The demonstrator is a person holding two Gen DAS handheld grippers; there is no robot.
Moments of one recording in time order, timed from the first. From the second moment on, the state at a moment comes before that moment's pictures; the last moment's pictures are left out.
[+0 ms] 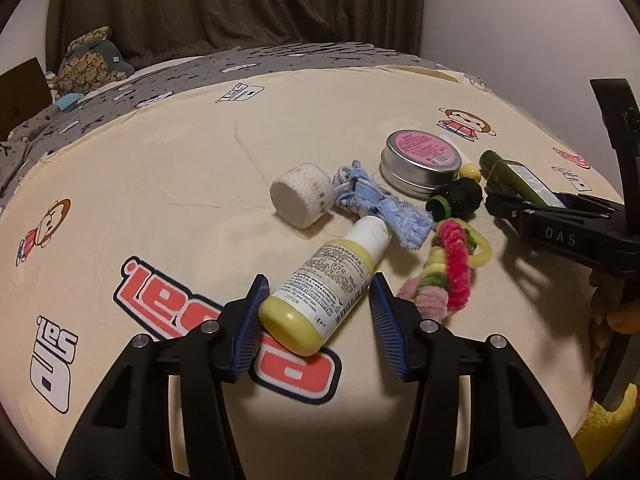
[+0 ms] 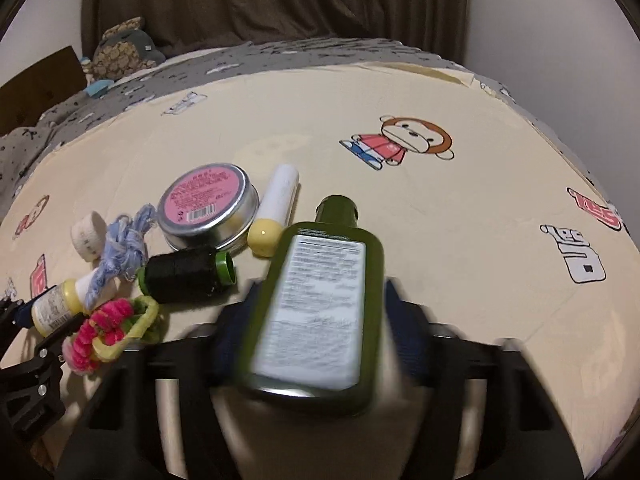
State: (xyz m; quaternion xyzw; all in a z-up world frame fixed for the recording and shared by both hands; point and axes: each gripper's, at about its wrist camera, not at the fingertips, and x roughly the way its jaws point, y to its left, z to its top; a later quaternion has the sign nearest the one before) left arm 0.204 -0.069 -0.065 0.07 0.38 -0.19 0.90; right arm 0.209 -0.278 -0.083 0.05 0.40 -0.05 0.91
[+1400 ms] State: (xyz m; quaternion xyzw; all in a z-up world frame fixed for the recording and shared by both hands) left arm 0.017 -0.009 -0.043 0.08 0.33 -0.18 0.92; right arm -0.010 -0.238 -0.065 -0.01 0.33 0.06 0.94
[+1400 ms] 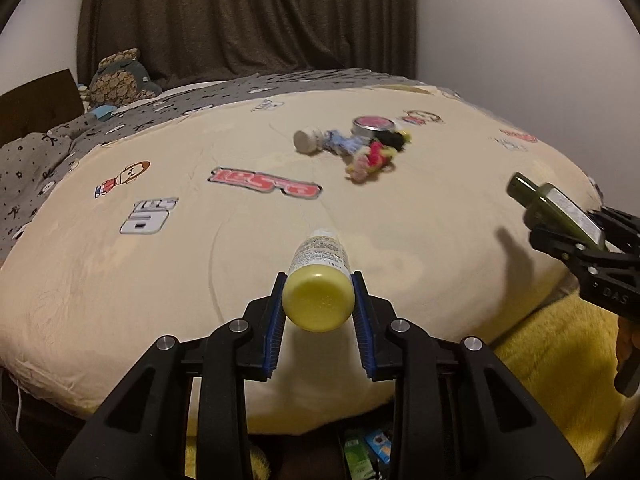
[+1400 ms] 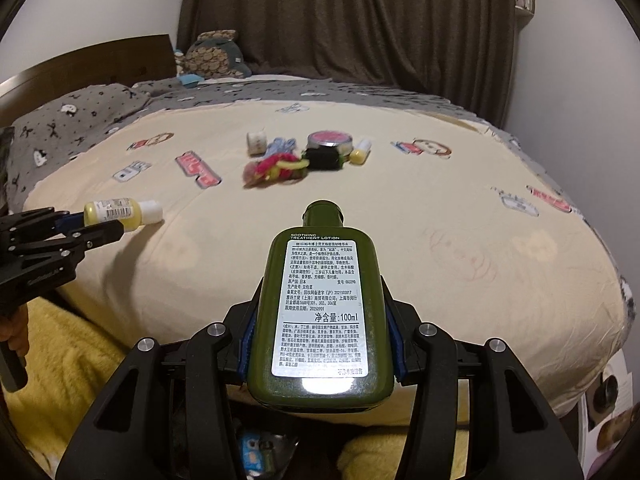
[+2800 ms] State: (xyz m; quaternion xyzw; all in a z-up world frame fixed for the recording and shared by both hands) left arm -0.033 -0.030 -0.219 0.11 0.58 -0.23 0.78; right arm -0.040 -0.182 -0.218 0.04 0.56 0.16 0.81
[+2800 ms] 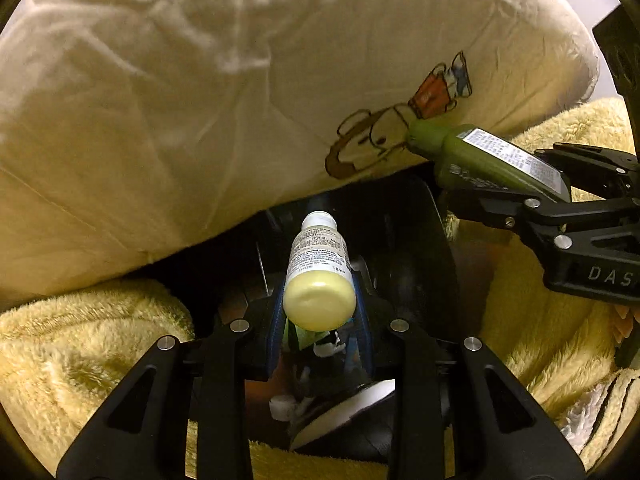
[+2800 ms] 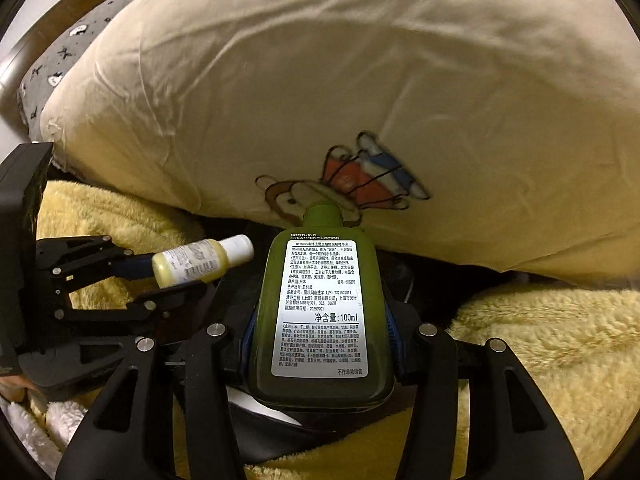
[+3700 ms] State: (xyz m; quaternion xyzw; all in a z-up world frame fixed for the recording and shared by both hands) left arm -0.024 -0.014 -0.155 0.13 0.51 -0.17 0.83; right arm -0.029 -0.212 -0.157 0.03 0.49 0.11 0.86
